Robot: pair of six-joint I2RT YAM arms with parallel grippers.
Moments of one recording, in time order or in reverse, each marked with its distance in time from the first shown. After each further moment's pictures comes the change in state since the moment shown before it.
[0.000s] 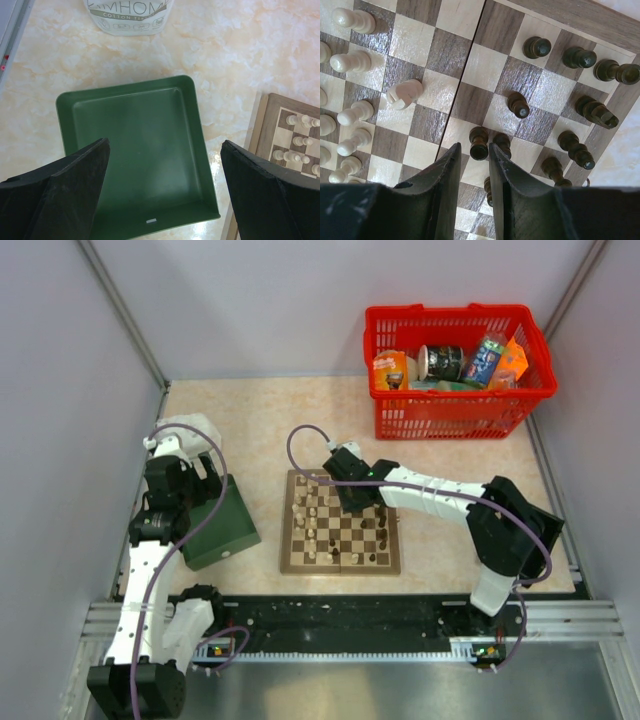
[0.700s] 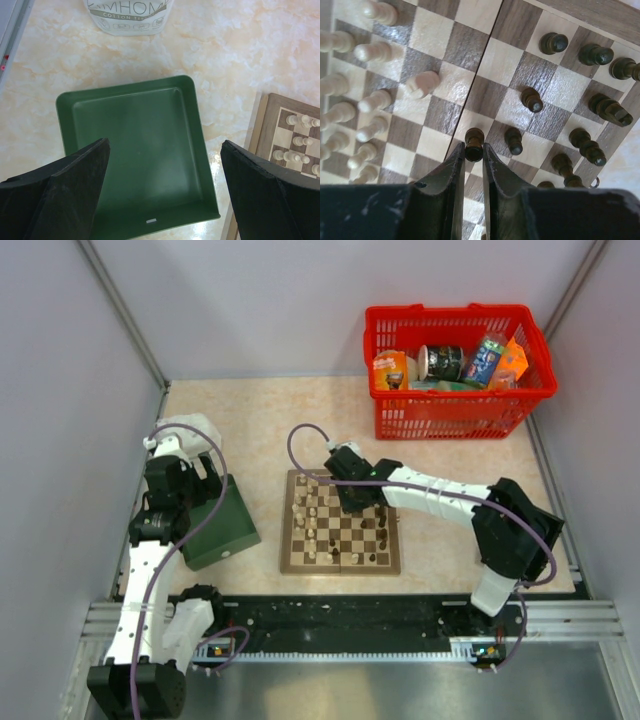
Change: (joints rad) left arm 0.000 0.000 0.000 0.000 0.000 0.000; right arm 0.000 -0.007 0.000 0.001 -0.045 -0.004
